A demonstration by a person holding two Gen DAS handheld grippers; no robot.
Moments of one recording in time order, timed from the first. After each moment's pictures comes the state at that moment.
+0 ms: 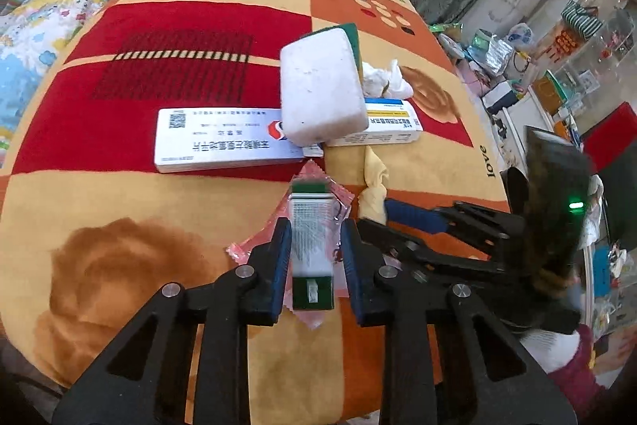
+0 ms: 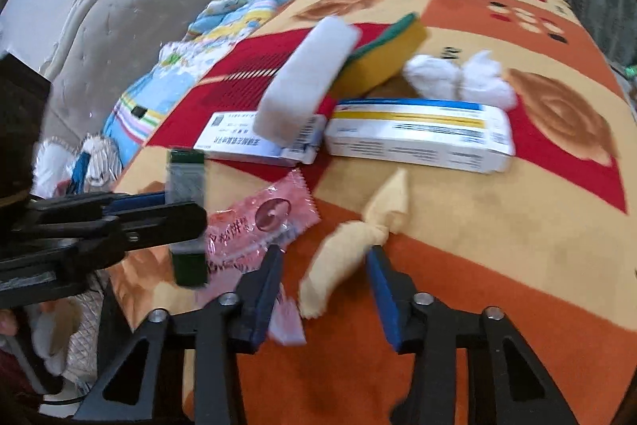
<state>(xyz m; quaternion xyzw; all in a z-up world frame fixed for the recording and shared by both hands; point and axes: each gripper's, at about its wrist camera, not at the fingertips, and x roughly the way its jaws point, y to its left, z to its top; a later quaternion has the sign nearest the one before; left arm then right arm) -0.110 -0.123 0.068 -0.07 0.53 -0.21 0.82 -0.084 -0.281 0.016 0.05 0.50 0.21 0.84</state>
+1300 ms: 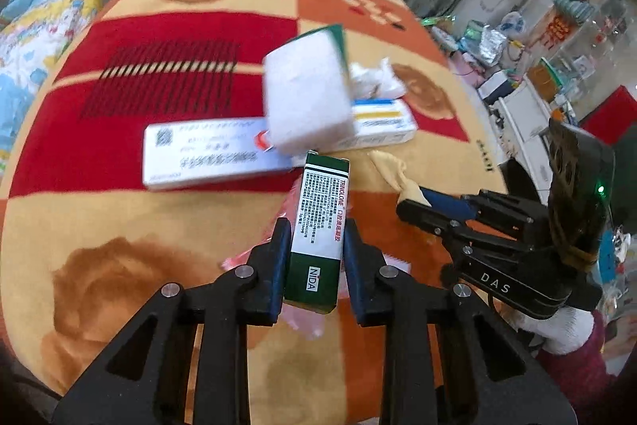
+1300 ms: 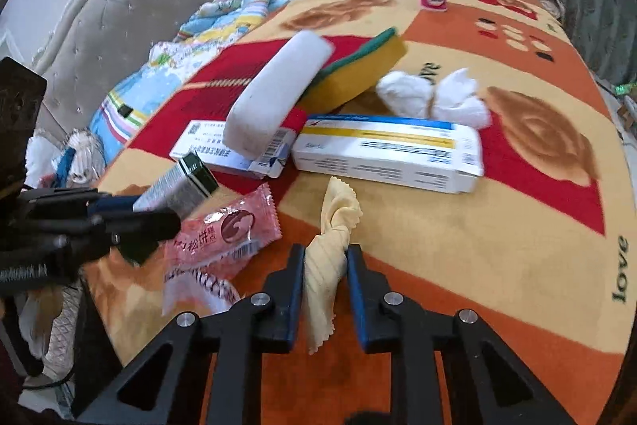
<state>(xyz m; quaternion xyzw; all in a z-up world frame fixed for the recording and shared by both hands) -0.103 -0.139 0.073 -0.05 0.52 -0.24 0.82 -0.084 -0.308 0.024 0.04 0.48 0.19 0.85</state>
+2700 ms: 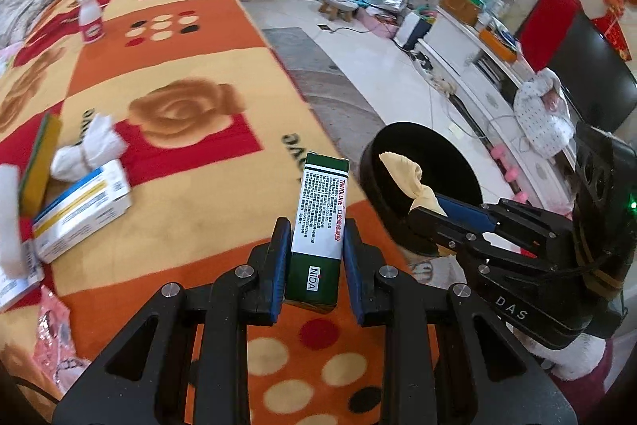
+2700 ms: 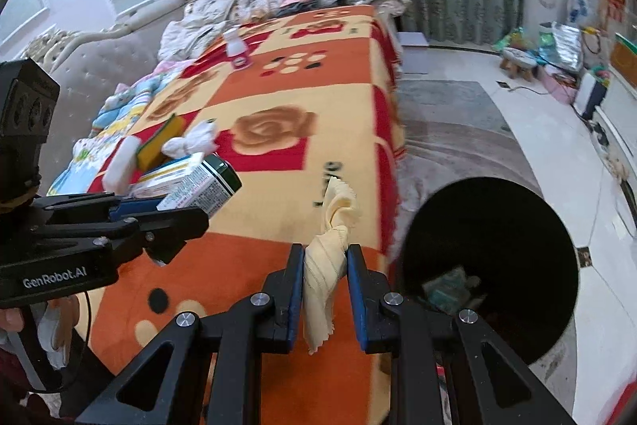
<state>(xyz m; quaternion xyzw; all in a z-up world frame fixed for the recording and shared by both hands) -0.142 -0.397 0.092 0.07 0.48 -0.38 0.79 -0.195 -0.531 0.066 0.12 0.43 0.00 0.90</state>
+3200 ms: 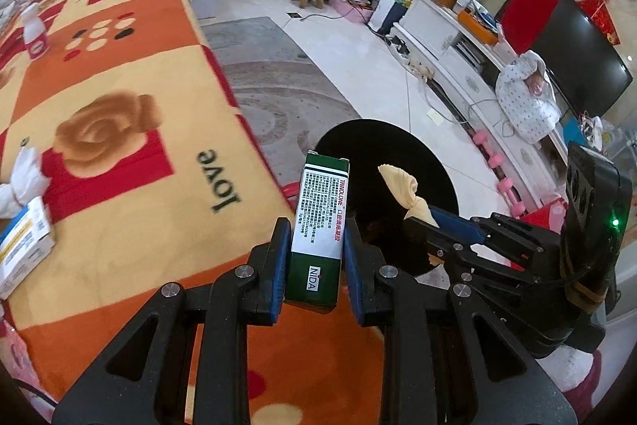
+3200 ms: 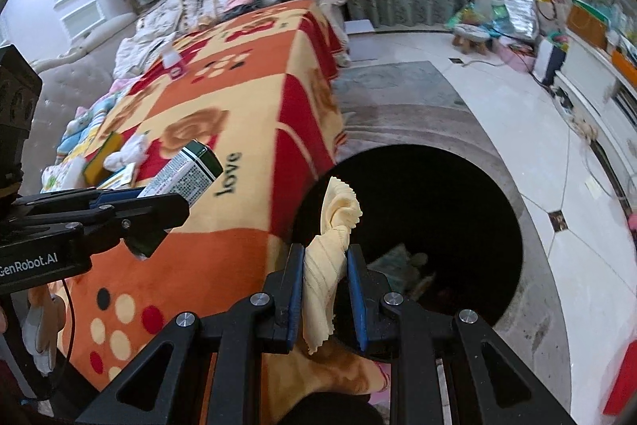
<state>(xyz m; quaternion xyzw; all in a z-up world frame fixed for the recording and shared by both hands) -0.143 -0.472 0.077 0.08 0.49 -0.41 0.76 -0.221 -0.600 0.046 0.15 0.44 -0.07 0.88</state>
